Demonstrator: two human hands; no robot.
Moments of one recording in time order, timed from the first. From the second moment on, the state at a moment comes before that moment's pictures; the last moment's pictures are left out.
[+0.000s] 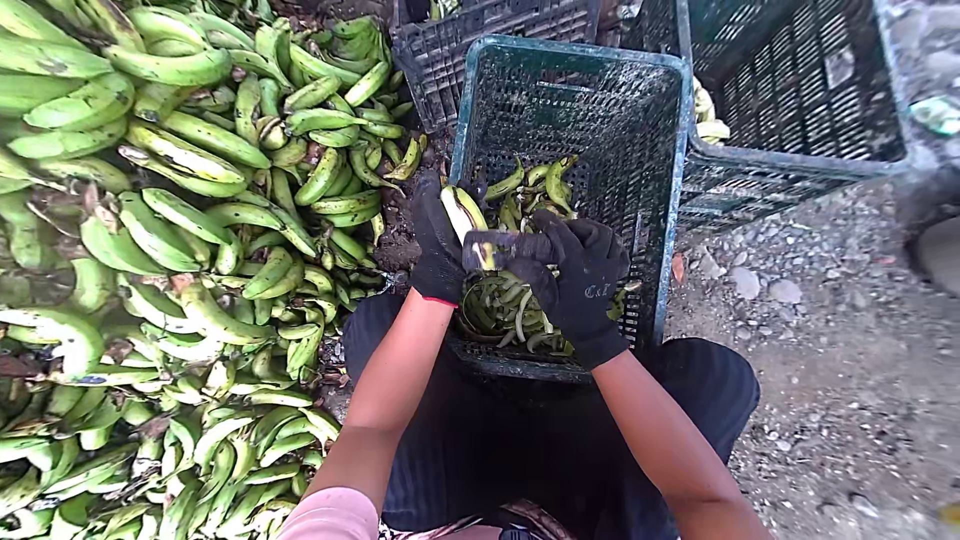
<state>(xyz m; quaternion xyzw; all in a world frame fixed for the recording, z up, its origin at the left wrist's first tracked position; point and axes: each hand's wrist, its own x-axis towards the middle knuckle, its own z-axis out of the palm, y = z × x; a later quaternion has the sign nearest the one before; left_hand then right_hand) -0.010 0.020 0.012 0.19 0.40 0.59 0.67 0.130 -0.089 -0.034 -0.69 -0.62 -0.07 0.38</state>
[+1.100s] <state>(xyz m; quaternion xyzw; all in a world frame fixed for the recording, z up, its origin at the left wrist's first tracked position) 0.003 -0.001 0.002 0.52 0.32 0.43 0.67 0.181 -0.080 -0.017 -0.72 -0.57 0.18 0.35</state>
